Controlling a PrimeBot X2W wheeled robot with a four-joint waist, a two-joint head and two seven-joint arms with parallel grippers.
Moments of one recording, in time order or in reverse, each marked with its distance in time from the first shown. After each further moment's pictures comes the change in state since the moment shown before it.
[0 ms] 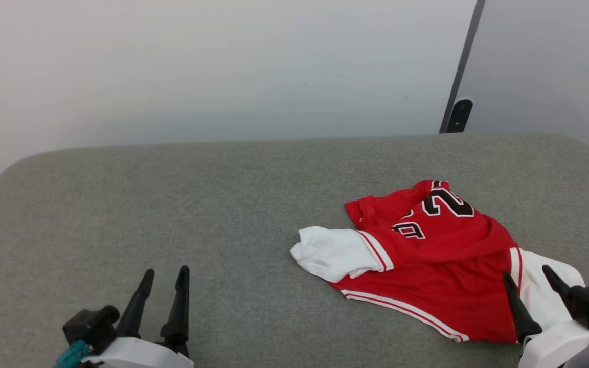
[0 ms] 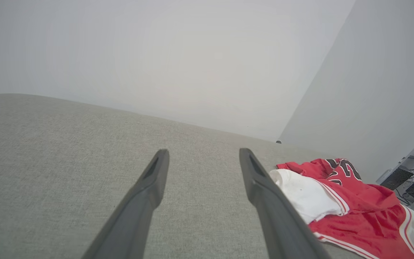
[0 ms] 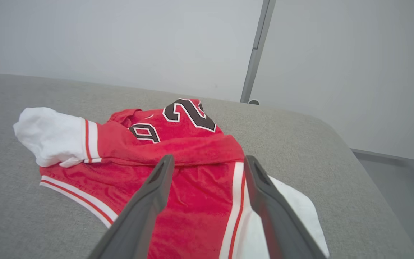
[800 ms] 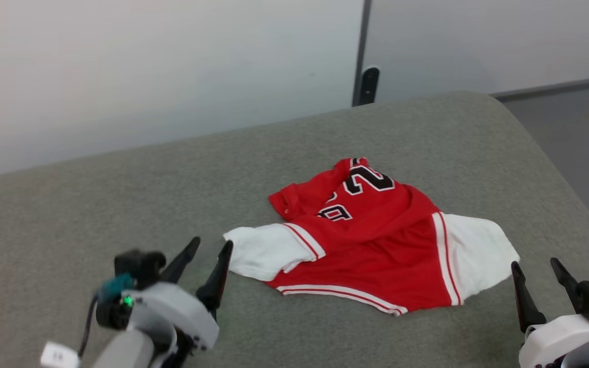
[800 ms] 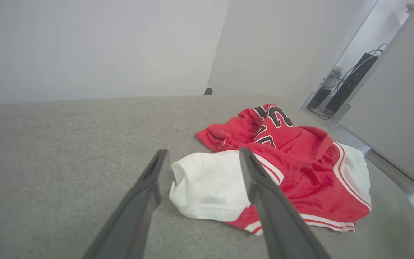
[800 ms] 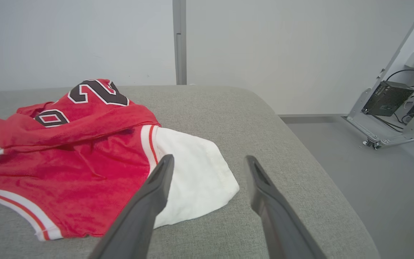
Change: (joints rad) left arm -0.211 0.095 -0.254 0.135 -0.109 0.000 0.086; right arm -0.063 0.040 -0.053 0.155 -0.014 0.000 -0.145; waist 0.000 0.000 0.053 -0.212
